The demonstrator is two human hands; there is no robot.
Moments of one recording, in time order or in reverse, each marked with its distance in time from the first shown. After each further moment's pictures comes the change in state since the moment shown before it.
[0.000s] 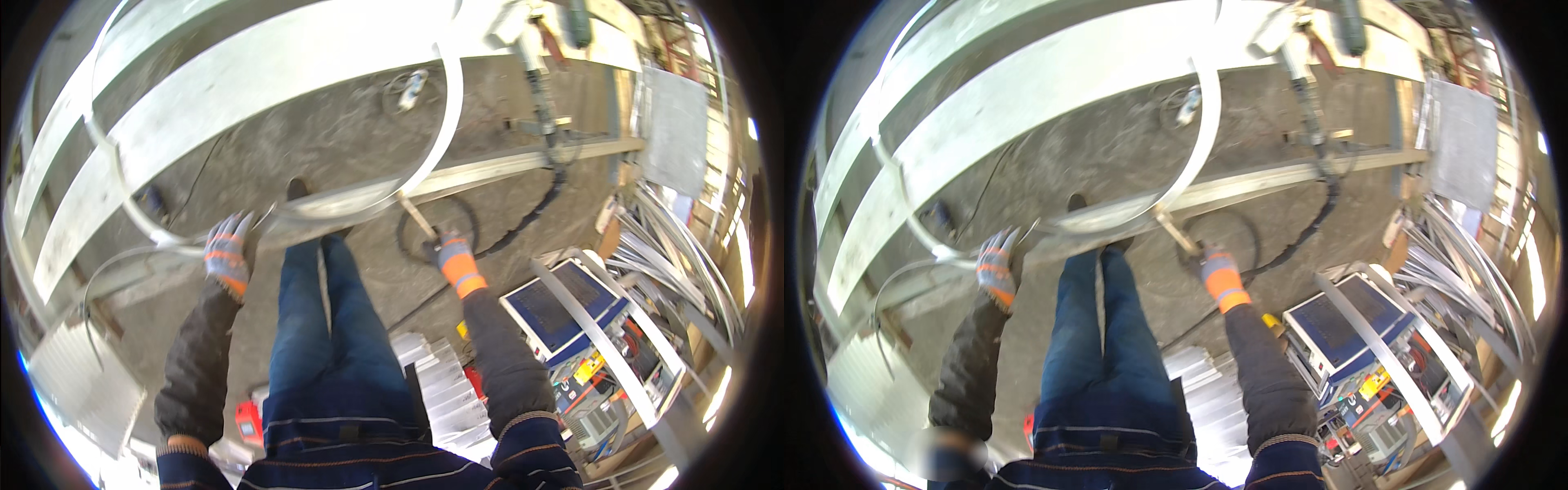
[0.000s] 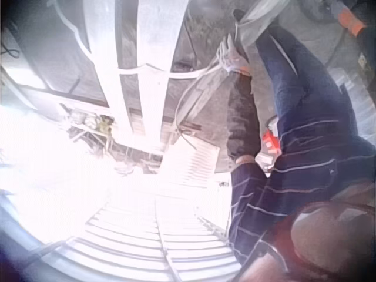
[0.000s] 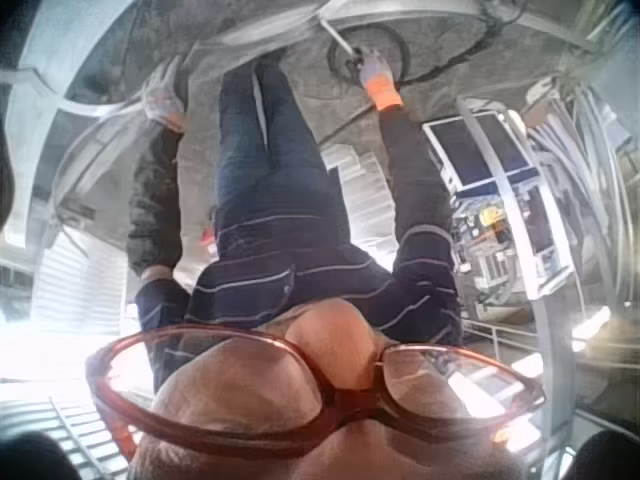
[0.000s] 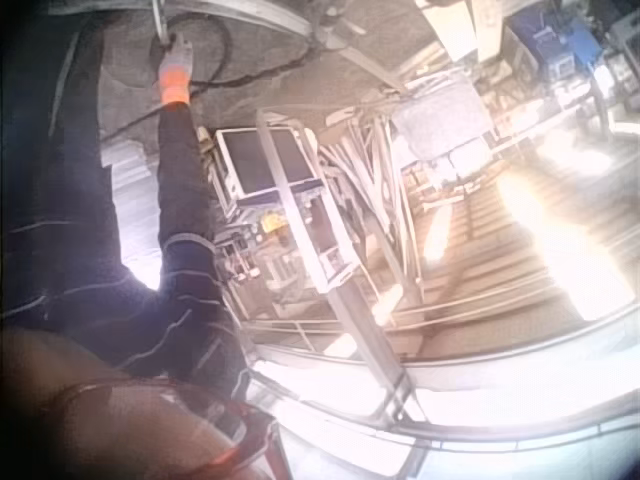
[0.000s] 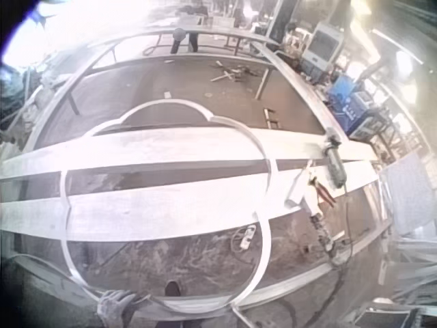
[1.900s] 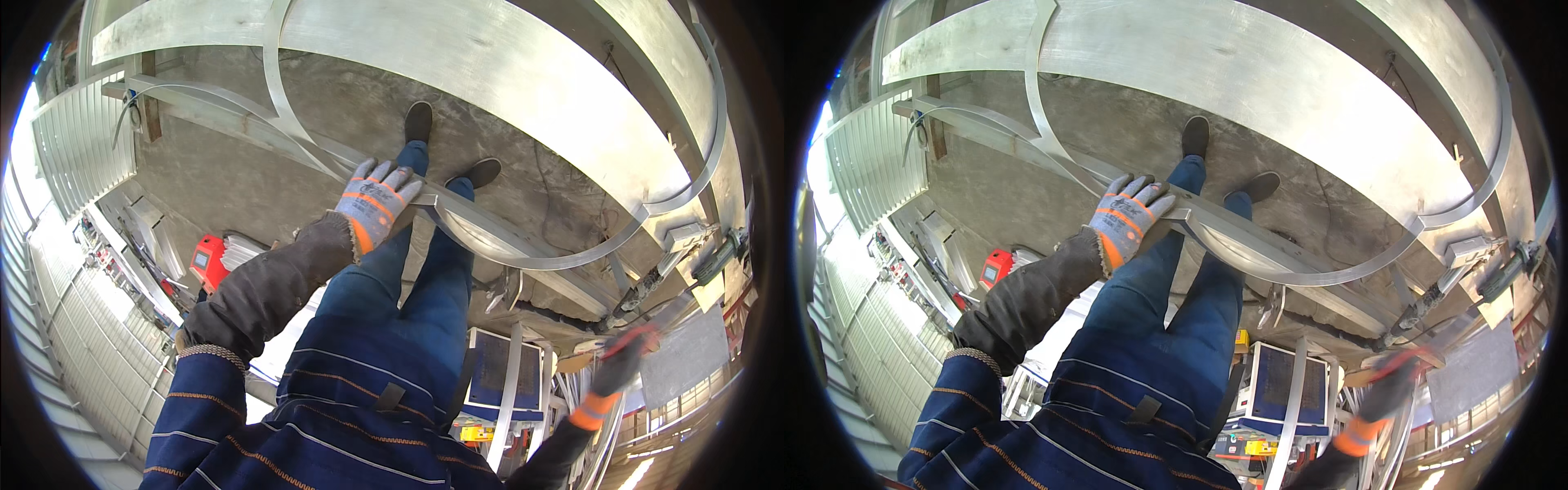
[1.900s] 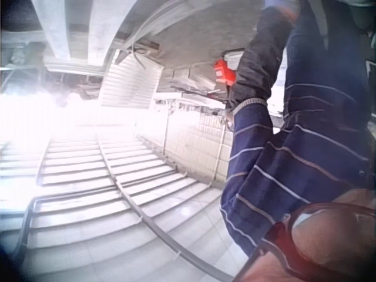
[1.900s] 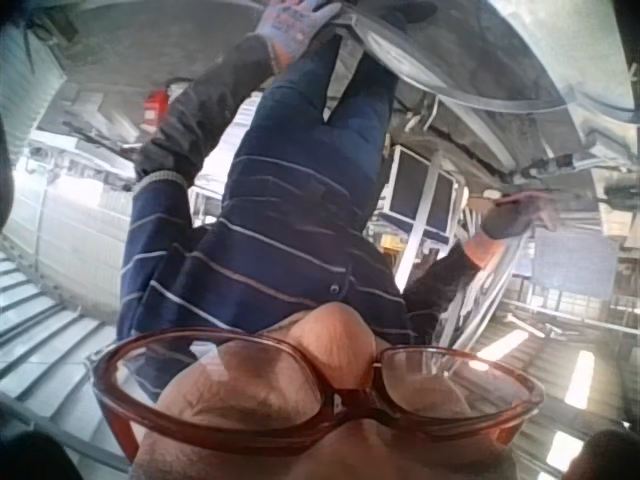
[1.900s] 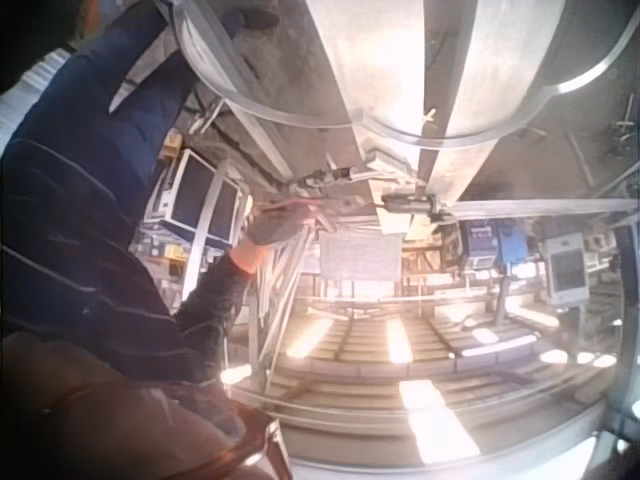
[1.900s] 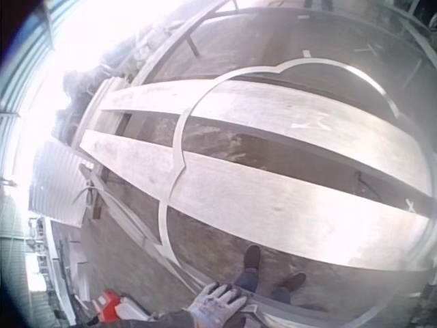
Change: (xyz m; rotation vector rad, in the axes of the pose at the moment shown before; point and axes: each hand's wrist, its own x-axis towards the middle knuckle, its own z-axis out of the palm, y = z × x) left_hand 0.026 0.030 -0.033 -0.028 -0.261 -0.217; right_hand 0.030 -0.039 -0.306 0.959 0.271 -0.041
